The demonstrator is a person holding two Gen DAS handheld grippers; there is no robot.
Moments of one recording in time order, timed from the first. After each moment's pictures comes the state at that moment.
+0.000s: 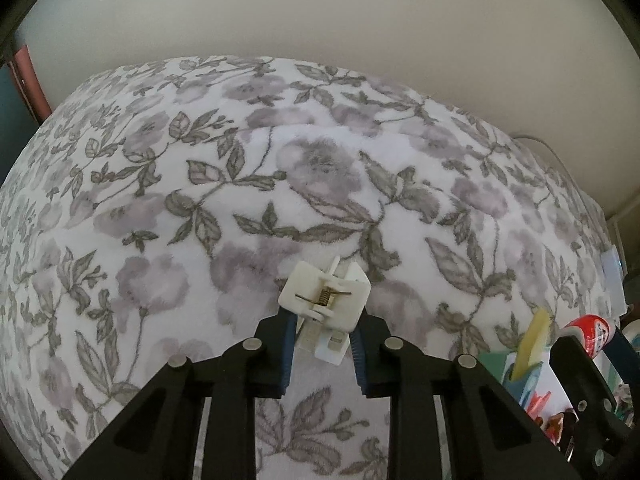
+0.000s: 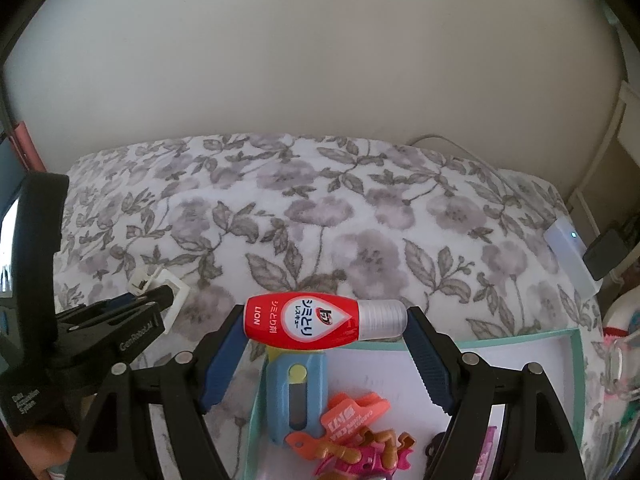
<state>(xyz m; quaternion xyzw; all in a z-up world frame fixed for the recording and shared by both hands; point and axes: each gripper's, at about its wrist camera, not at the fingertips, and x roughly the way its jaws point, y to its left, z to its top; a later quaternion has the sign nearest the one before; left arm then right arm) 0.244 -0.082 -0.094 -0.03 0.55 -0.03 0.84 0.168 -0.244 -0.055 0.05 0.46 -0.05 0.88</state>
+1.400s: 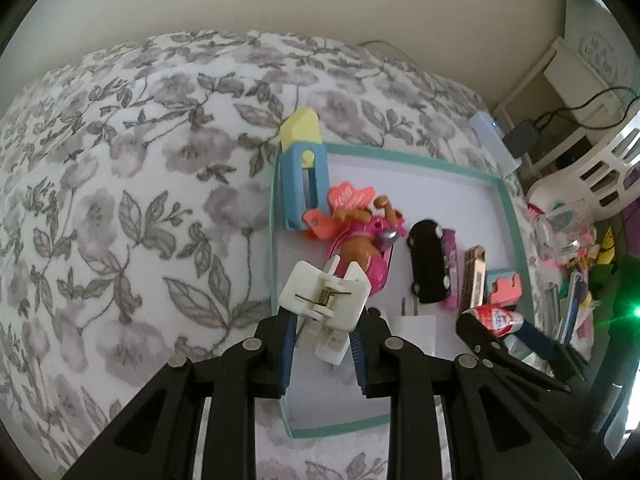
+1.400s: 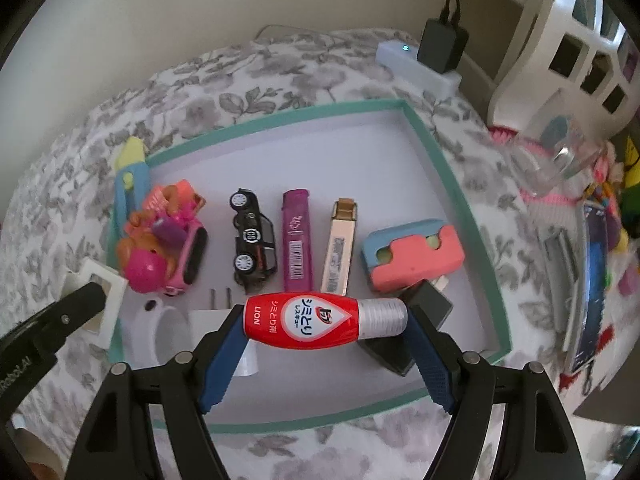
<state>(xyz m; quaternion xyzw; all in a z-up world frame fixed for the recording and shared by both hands) 0.087 -0.170 -0.052 0.00 0.60 -0.18 0.78 0.004 -0.341 -0.078 0.13 0.57 -0.18 0.79</state>
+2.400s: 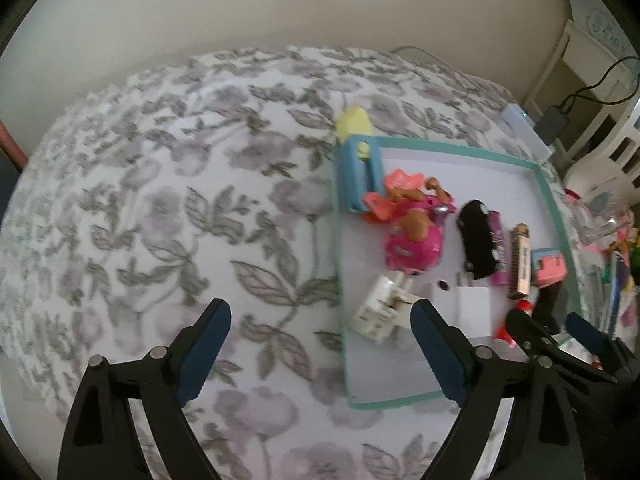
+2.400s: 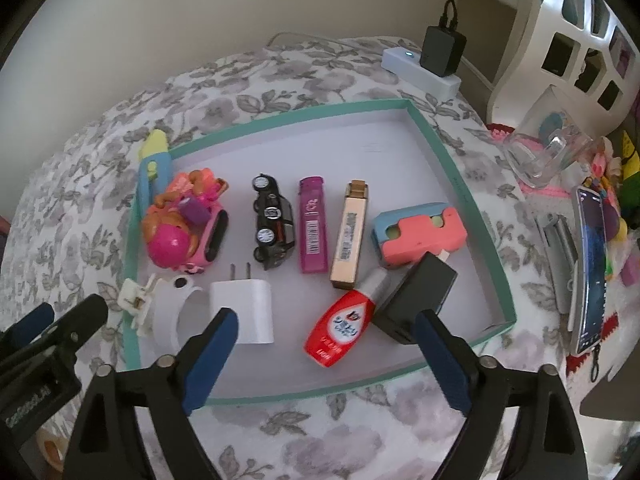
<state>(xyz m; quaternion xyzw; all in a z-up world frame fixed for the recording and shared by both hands) 0.062 -0.143 -0.041 0.07 0.56 -0.11 0.82 -0.016 -0.326 -0.067 0.15 0.55 -0.17 0.81</state>
